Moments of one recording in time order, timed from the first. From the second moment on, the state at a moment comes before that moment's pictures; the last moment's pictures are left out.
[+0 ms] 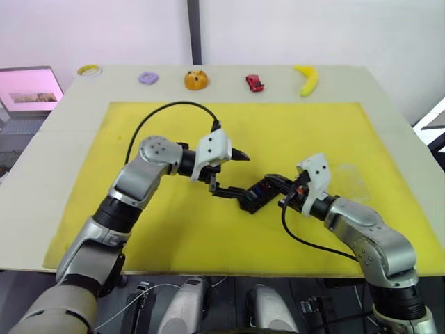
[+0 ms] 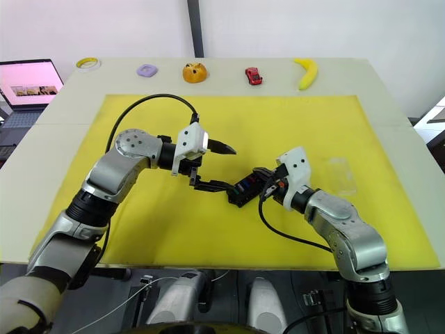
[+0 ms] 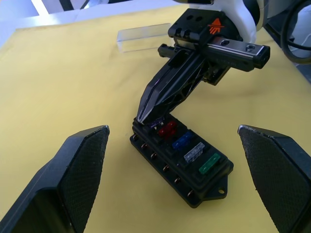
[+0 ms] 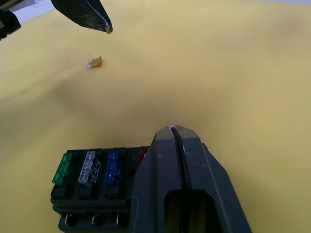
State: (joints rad) left arm -0.77 0.45 -0.33 0.06 -0.26 0.34 -1.20; right arm -0.15 -0.49 -0.03 -0.46 0.47 0.72 0.47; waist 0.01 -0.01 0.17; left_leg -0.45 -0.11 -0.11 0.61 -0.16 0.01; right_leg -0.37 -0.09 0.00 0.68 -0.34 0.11
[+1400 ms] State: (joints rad) left arm -0.76 0.45 -0.31 0.07 -0.25 0.31 -1.18; right arm -0.13 -0.49 -0.04 -0.49 0.44 0.68 0.47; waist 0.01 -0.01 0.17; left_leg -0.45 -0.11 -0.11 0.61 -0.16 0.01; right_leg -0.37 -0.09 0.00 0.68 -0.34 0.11
